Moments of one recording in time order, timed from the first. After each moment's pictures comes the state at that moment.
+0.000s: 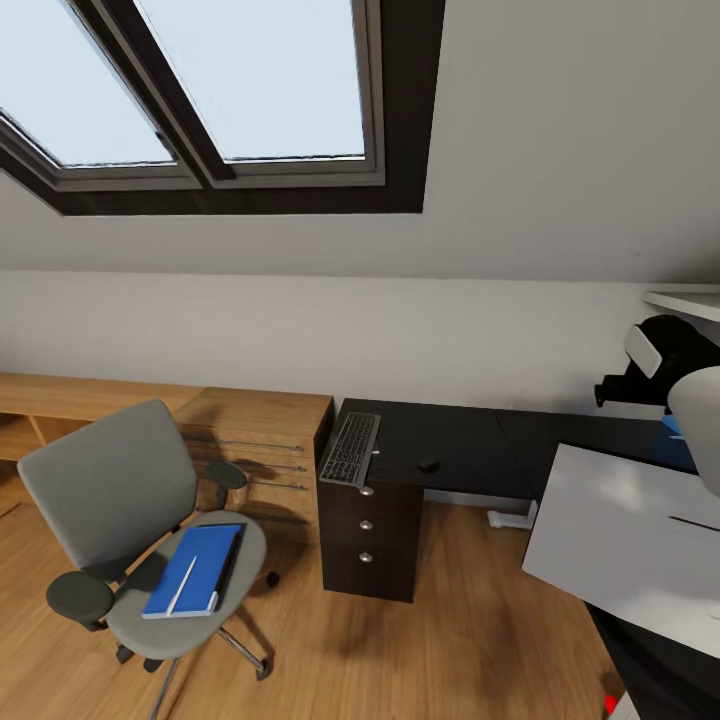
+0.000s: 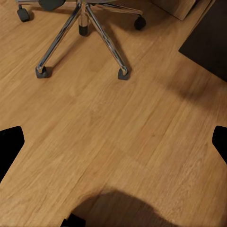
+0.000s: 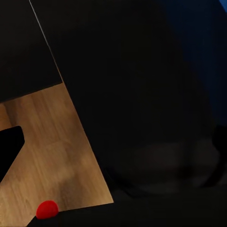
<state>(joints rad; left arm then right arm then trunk) -0.12 0.03 0.02 -0.20 0.49 -0.50 -0.07 -1.54 -0.38 -0.08 -0.20 -0.02 1.03 -0.30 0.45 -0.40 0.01</state>
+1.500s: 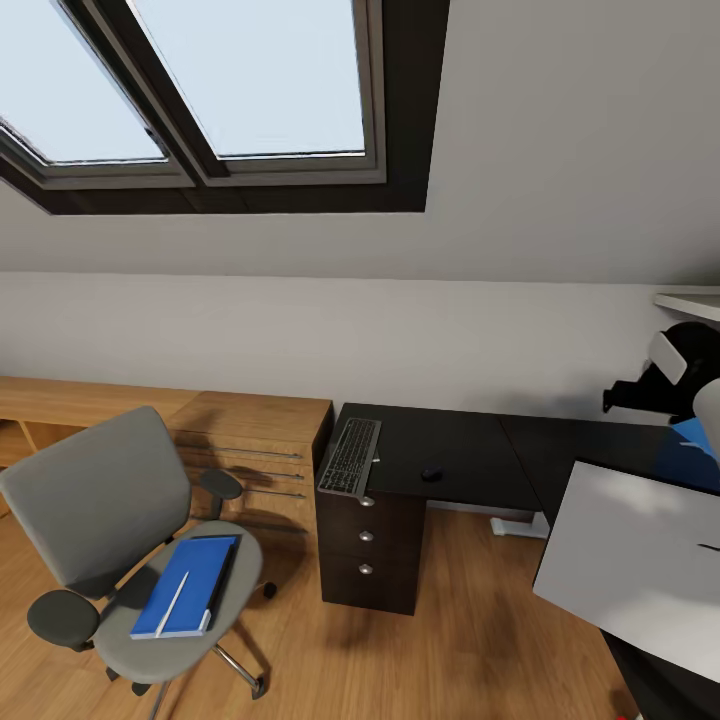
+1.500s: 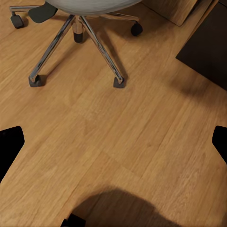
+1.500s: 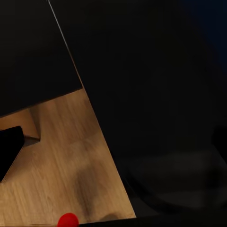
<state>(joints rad) -0.12 0.03 0.02 -0.20 0.49 -0.50 -0.07 -1.53 -0.44 -0.08 -0.17 -0.02 1.03 -0.16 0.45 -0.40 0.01</state>
